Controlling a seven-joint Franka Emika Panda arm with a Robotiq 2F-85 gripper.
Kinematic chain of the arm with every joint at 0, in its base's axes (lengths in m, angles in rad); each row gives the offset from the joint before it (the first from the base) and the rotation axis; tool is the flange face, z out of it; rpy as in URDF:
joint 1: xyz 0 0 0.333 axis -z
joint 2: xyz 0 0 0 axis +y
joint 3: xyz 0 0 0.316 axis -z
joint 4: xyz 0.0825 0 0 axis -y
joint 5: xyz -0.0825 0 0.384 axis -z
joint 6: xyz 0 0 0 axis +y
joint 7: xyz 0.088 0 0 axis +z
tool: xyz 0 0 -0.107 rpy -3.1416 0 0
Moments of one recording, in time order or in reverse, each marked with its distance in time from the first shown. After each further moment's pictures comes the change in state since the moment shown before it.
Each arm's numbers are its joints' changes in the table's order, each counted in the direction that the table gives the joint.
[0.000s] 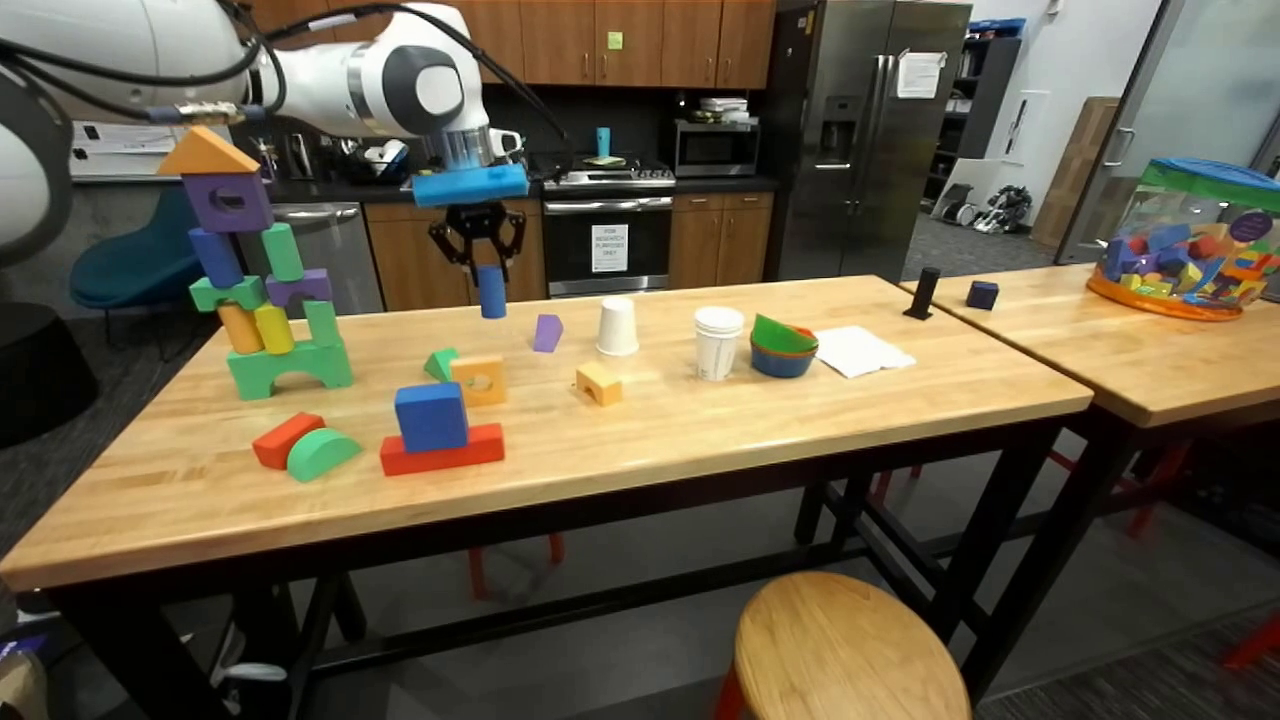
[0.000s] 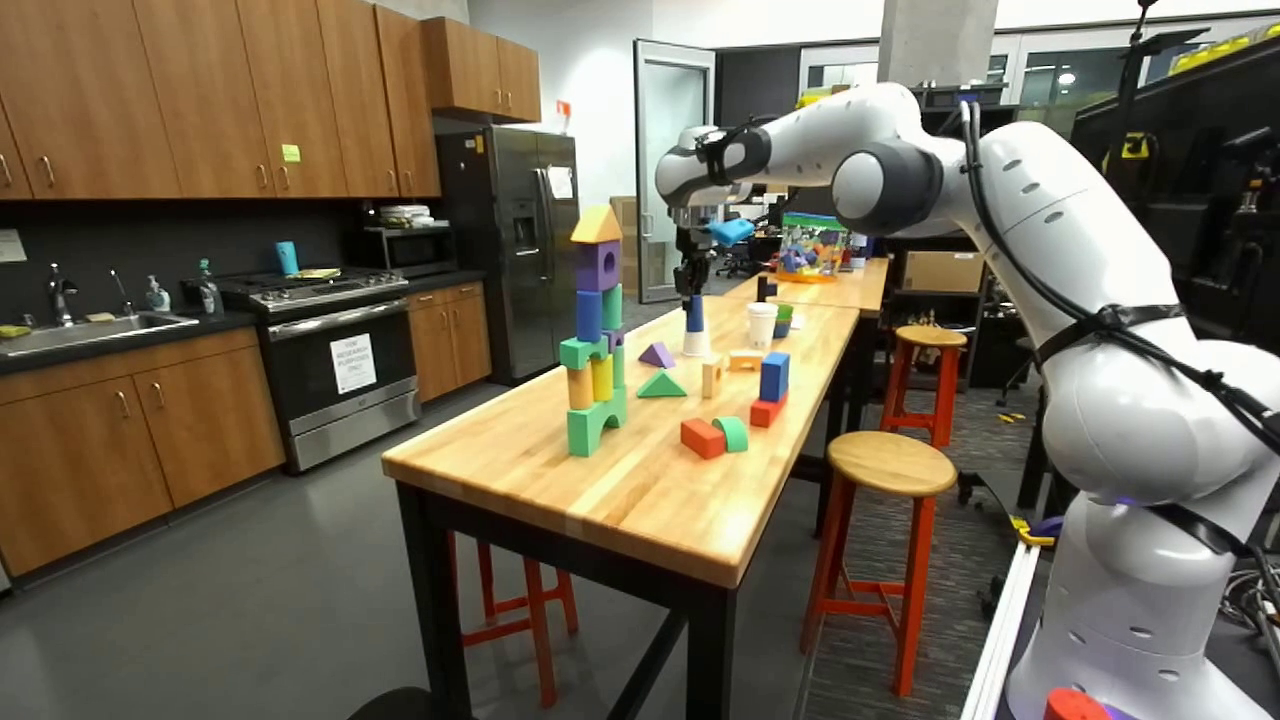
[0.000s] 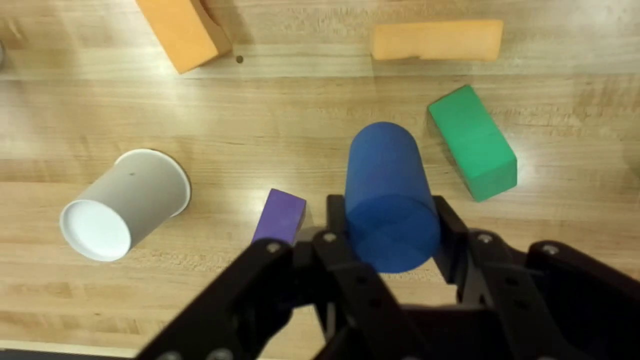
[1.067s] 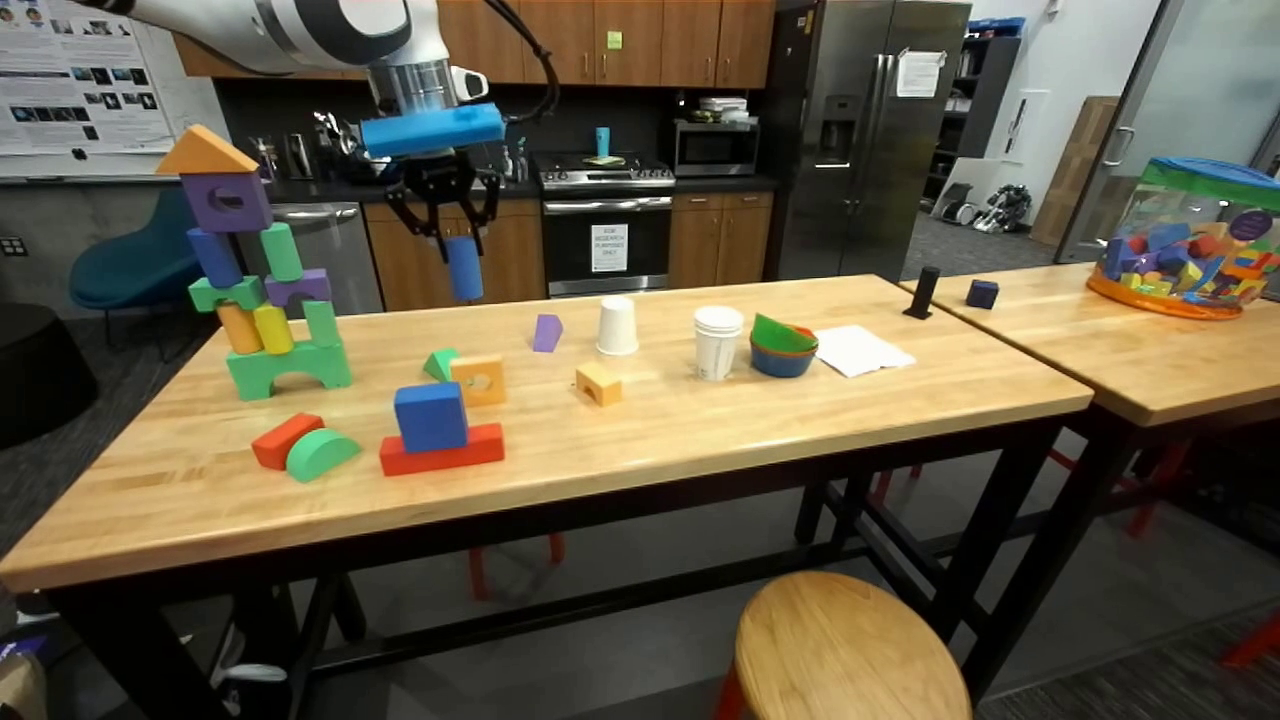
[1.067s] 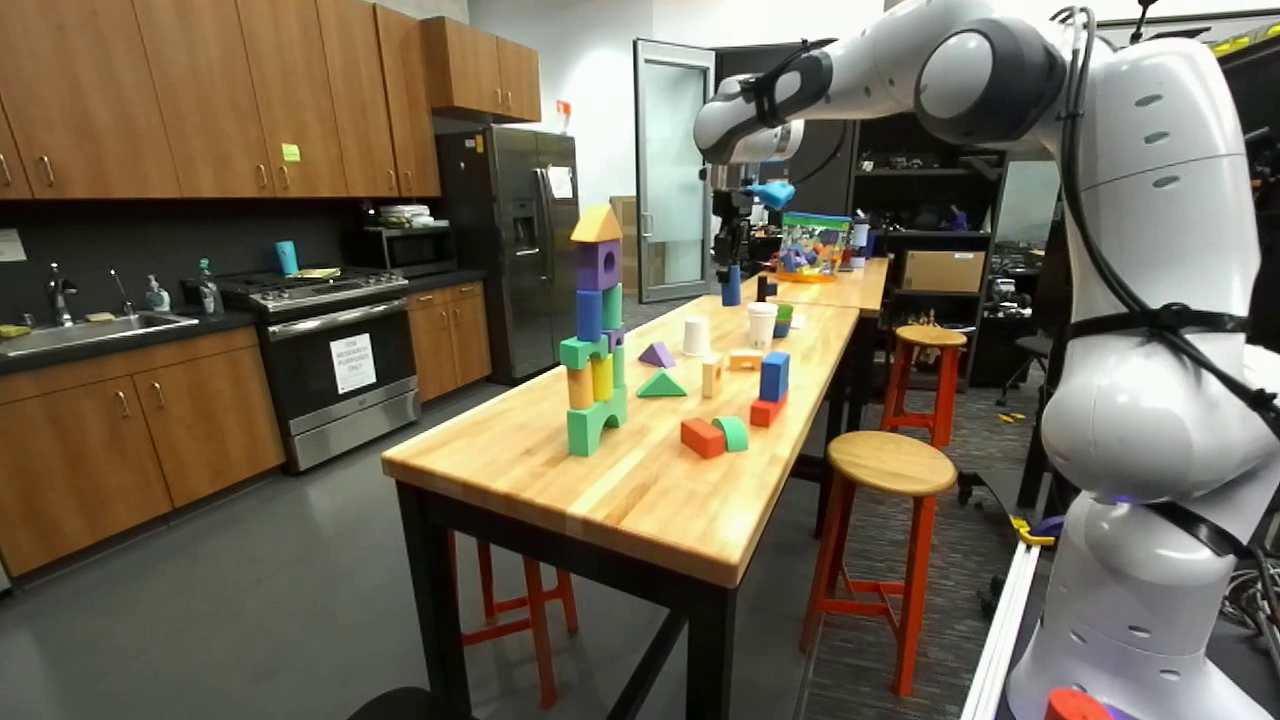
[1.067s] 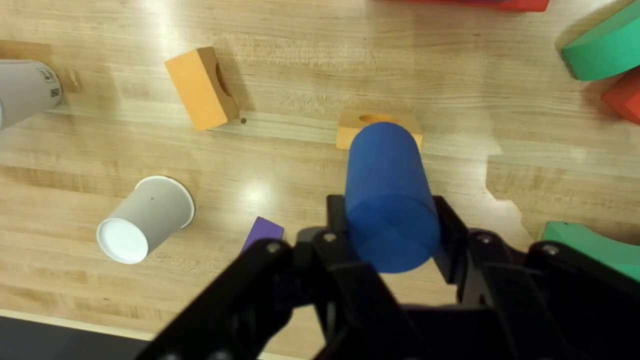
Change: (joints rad) arm 0.028 -0.401 0.008 -0.475 0.007 -0.093 0.128
